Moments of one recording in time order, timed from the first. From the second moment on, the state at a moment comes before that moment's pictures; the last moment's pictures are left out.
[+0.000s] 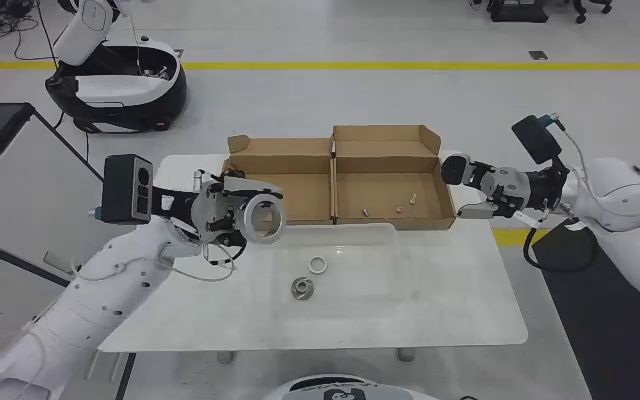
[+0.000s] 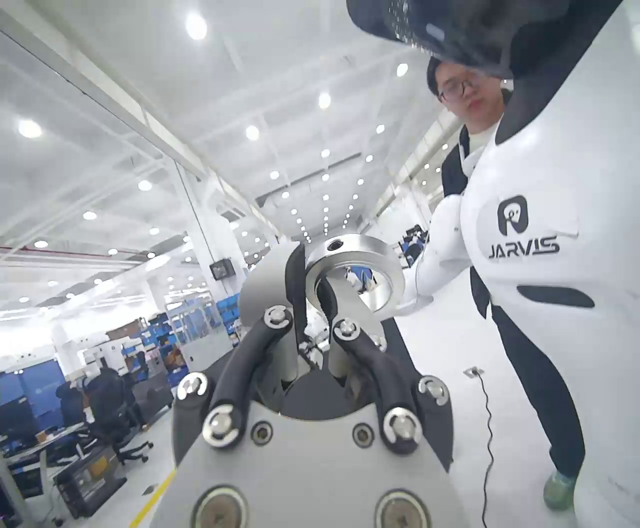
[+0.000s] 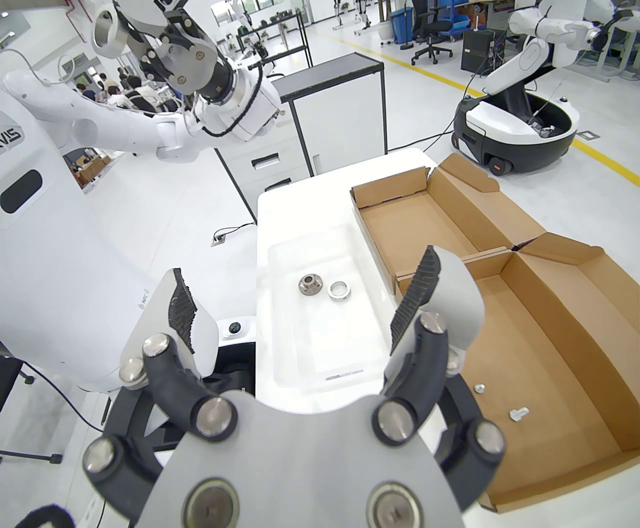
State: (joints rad) left arm 1.03 -0.79 -0.90 -1.89 1.02 -0.80 1.02; right arm -1.05 -0.47 1.09 -1.62 0.34 -1.01 0.81
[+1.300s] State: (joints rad) left arm 1.18 -0.83 -1.12 -2.00 0.77 -0.88 0.95; right arm -1.05 -0.47 1.09 -1.62 0.34 -1.01 0.81
